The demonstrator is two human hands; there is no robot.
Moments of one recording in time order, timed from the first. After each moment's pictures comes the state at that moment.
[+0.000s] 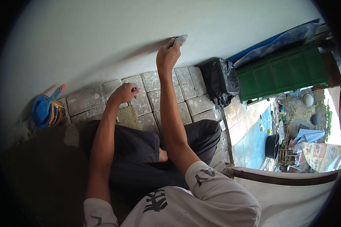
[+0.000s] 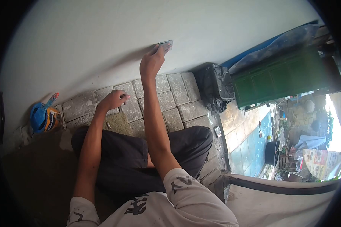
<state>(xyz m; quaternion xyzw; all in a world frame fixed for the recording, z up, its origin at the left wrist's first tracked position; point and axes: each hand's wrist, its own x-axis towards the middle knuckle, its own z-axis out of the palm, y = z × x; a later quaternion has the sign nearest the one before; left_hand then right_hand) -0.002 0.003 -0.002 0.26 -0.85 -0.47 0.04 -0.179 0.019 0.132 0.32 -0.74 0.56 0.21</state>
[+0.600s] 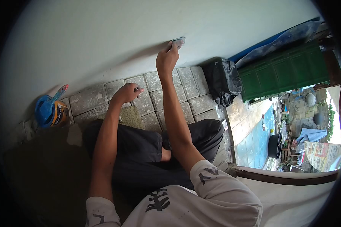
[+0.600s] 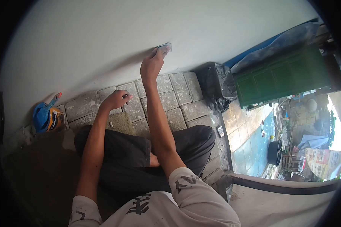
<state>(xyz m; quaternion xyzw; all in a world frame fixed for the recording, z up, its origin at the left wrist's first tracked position) 0.000 0.003 -0.004 0.25 -0.85 -0.45 0.05 -0.188 0.014 0.096 0.35 -0.73 0.53 0.24</state>
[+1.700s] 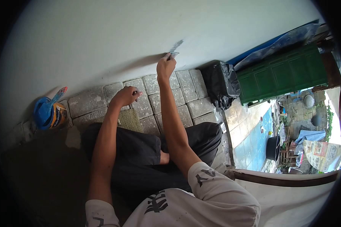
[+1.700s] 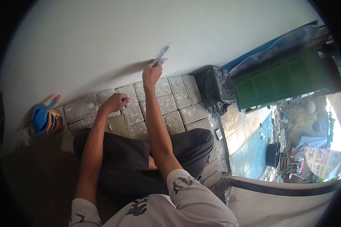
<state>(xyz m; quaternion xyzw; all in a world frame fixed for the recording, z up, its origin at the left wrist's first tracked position) 0.001 0.003 0.003 0.26 -0.84 -0.47 0.04 -0.191 0.027 0.076 0.25 -0.78 0.58 0.03</state>
